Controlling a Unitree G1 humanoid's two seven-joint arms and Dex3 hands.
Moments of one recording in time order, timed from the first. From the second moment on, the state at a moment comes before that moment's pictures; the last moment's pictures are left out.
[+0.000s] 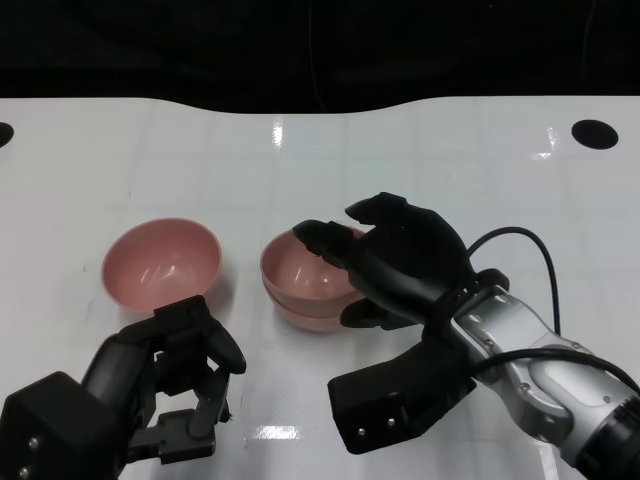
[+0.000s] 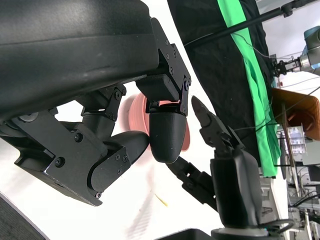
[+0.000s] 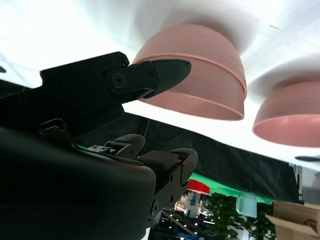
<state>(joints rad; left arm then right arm) 0.22 0.12 -0.03 -0.26 -0.07 0.03 -0.20 -0.58 -0.20 0.67 0.35 -1.00 0.00 -0.09</state>
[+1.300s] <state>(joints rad) 0.20 0.12 -0.01 -0.24 -0.08 0.04 -0.20 -0.10 -0.28 0.27 0.03 -0.54 -0.35 -0.18</state>
